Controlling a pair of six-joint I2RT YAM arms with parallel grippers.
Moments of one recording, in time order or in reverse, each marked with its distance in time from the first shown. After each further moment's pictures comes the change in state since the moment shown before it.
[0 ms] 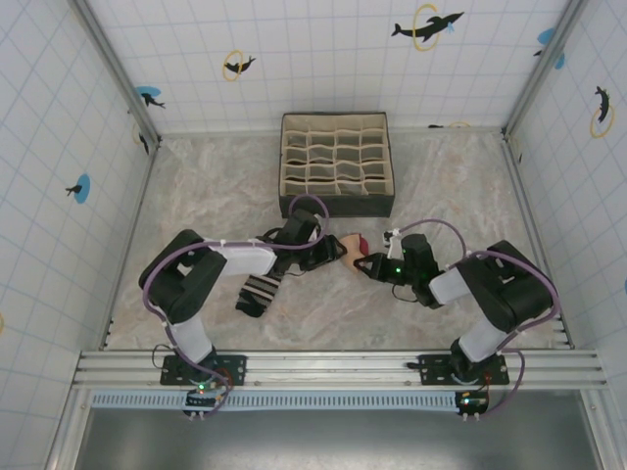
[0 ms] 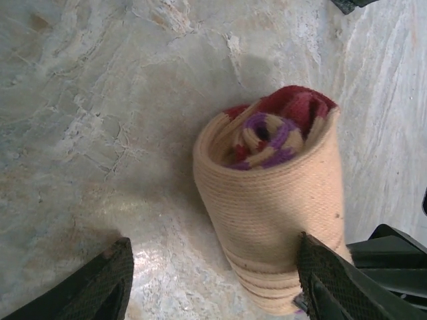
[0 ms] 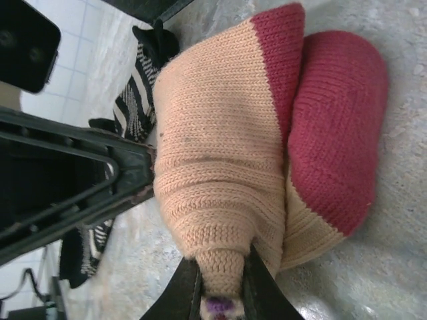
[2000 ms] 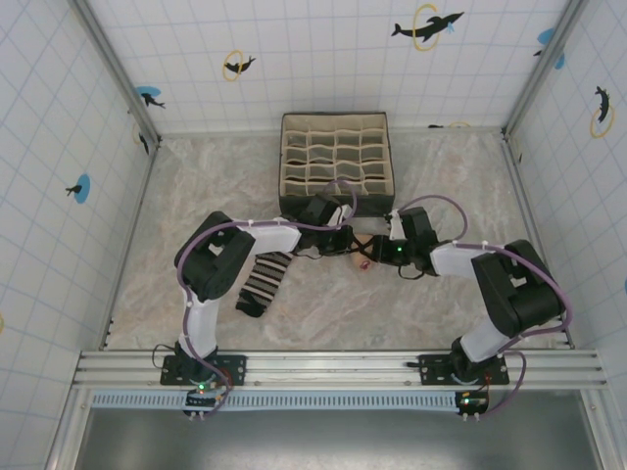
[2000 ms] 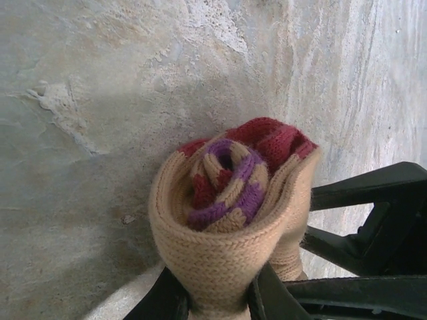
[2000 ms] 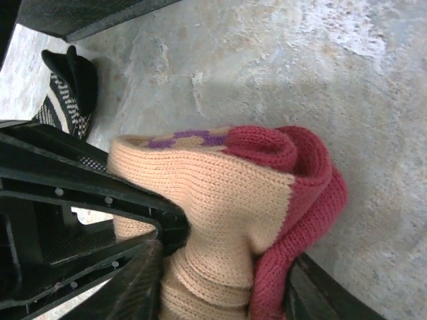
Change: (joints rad) left arm -0.001 0.251 0.338 -0.170 0.198 0.224; right arm -0.076 -0.047 0.281 -0.610 0.079 -0.275
